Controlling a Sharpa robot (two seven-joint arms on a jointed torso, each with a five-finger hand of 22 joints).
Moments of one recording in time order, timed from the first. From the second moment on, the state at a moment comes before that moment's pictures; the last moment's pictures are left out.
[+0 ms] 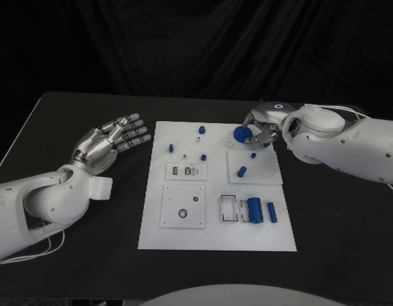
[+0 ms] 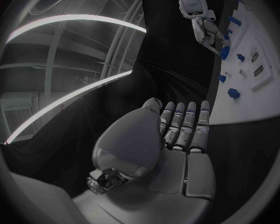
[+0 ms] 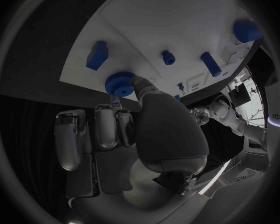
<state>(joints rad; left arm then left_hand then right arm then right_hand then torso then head) 1.21 -1.07 -0.21 1.63 0.19 -0.05 0.68 1.57 0.21 -0.06 0.28 0.71 0.58 0.16 0.18 0.07 0.40 0.22 0.53 0.07 0.43 0.23 0.43 0.07 0.15 0.46 0.29 0.25 0.09 1.40 -0.71 -0.24 1.28 -1.58 -0.26 -0.12 1.35 -0.05 0.23 0.14 0.48 0.94 0.13 0.11 0.20 1.41 0.00 1.49 1.31 1.42 -0.06 1.40 1.23 0.01 1.47 0.07 1.57 1.31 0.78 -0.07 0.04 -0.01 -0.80</state>
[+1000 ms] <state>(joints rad) 1.21 -1.06 -0.21 1.62 0.19 -0.04 0.68 1.57 0.21 -0.05 0.29 0.71 0.58 0.16 0.18 0.06 0.40 0.22 0.53 0.07 0.43 0.23 0.43 0.07 0.15 0.46 0.29 0.25 0.09 1.45 -0.65 -0.24 1.41 -1.58 -0.31 -0.09 1.32 -0.07 0.30 0.10 0.53 0.95 0.14 0.11 0.05 1.43 0.00 1.50 1.31 1.43 -0.05 1.41 1.26 0.01 1.47 0.07 1.57 1.31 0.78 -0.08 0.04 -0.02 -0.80</state>
